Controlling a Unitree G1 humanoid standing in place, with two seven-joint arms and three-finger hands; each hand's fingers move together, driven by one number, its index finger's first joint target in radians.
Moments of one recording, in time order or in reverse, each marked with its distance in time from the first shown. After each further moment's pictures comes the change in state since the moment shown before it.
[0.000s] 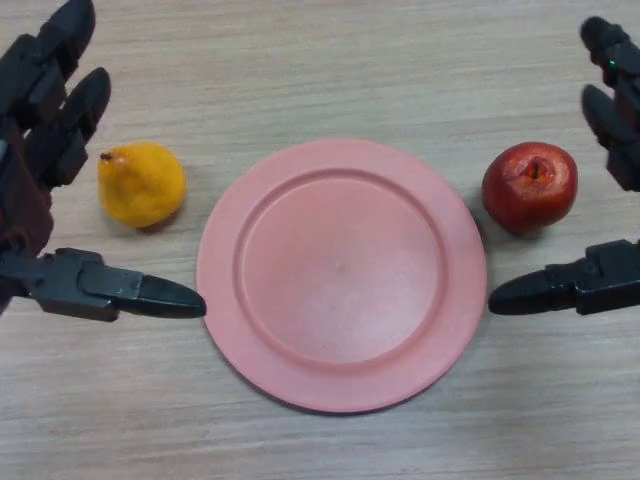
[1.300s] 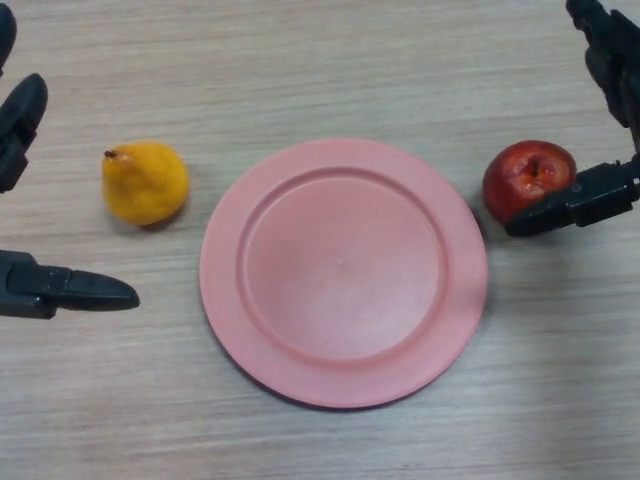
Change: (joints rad) left arm 0.047 0.036 0.091 0.162 -0.073 -0.162 -0.038; right arm -0.299 -0.076 0.010 0.822 -0.224 -0.520 0.075
